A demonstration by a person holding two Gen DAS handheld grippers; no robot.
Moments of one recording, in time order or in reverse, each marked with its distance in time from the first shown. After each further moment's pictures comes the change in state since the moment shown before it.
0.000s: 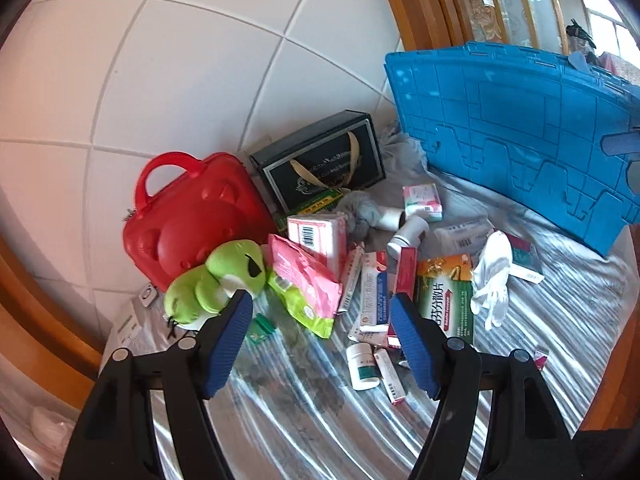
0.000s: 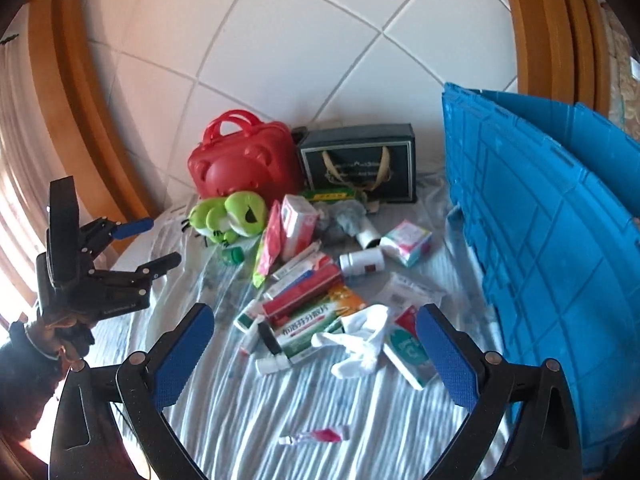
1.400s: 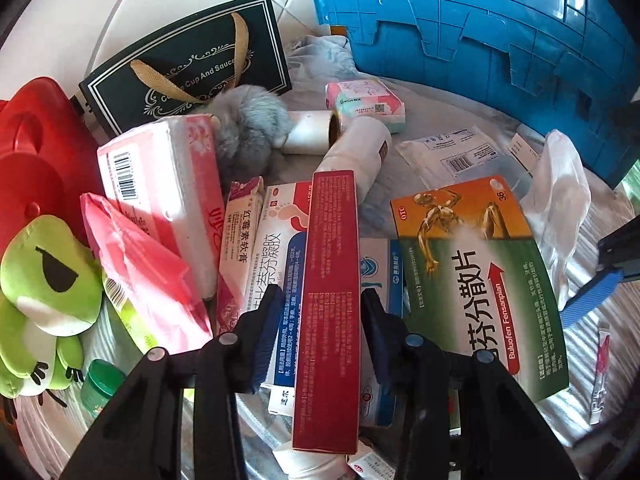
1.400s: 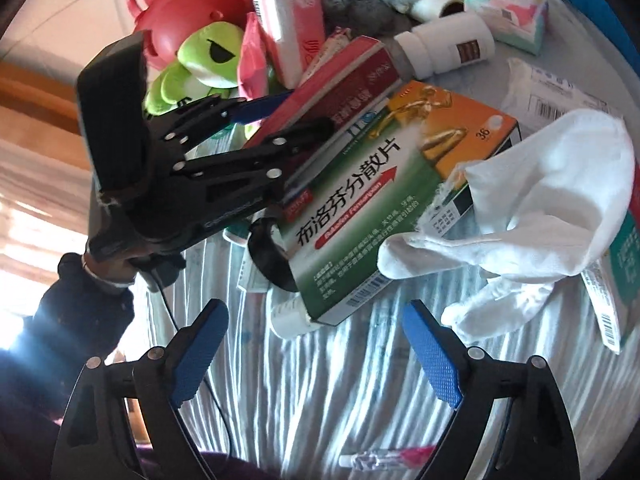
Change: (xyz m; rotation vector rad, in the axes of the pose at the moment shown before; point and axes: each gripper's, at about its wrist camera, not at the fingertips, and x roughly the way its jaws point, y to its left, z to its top) left arm 0.219 -0.028 -0.027 0.124 0.172 -0.359; right arm 0.240 -0.018 -0.082 0.284 0.539 0.278
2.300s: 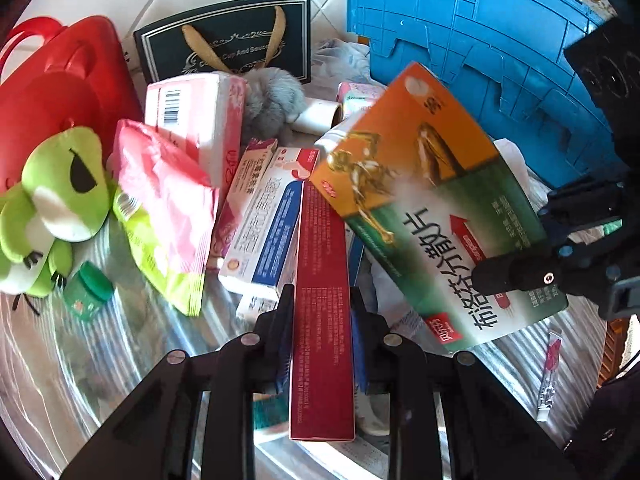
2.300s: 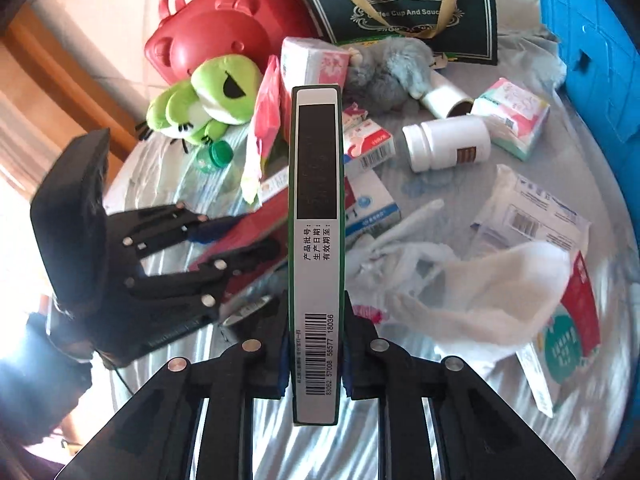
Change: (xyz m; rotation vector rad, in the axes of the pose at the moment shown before) left arm -0.040 -0.006 -0.041 -0.205 -0.005 -0.045; right arm -0.023 0.031 0.008 -0.198 -0.143 -0.198
